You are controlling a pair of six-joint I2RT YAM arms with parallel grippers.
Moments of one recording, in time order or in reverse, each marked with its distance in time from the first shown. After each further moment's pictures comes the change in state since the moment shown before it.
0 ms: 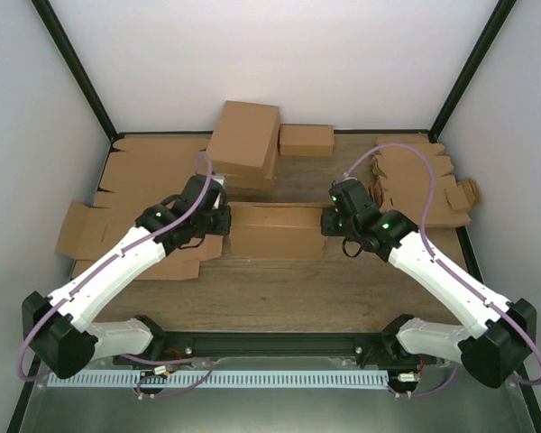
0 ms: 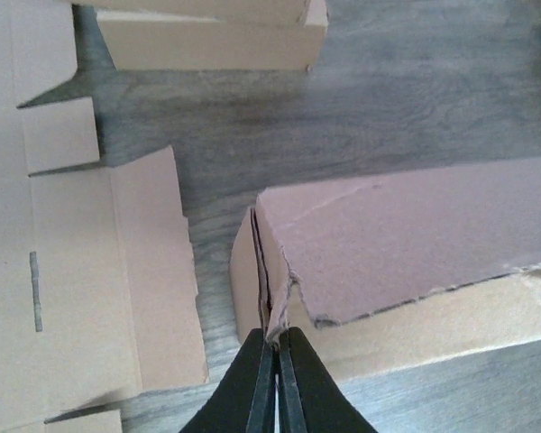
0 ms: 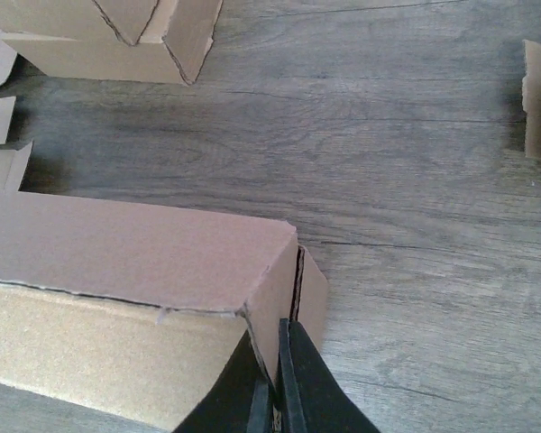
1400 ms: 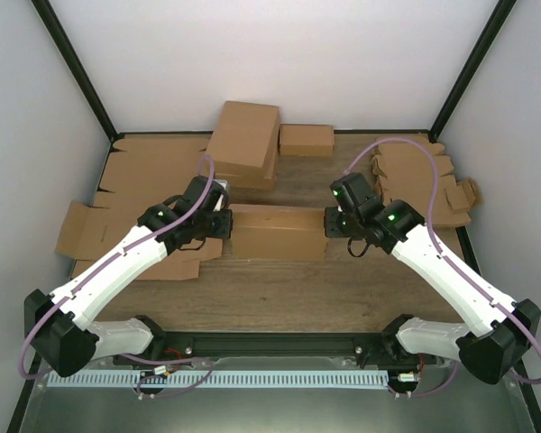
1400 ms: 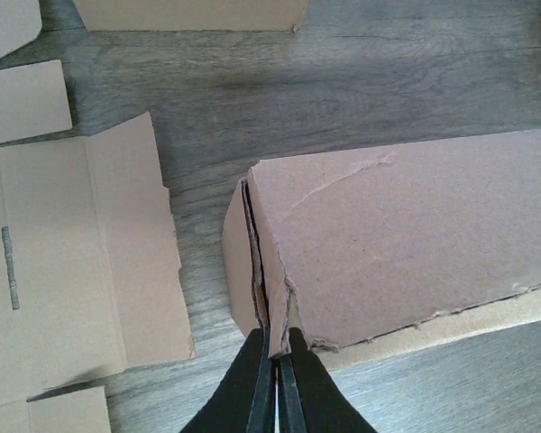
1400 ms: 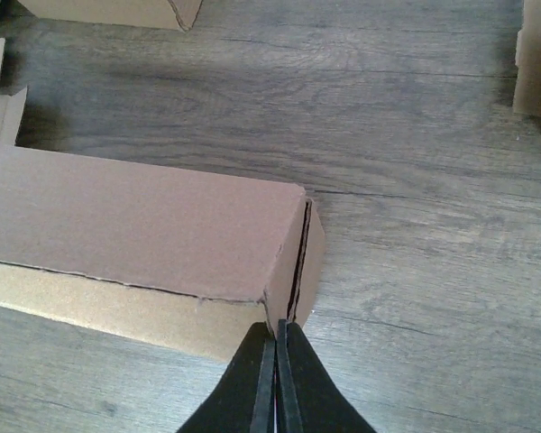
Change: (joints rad) left arm -0.006 0.009 -0.010 -0.031 0.055 -0.005; right arm 0.005 0.018 0.142 -0.217 -0.043 -0.004
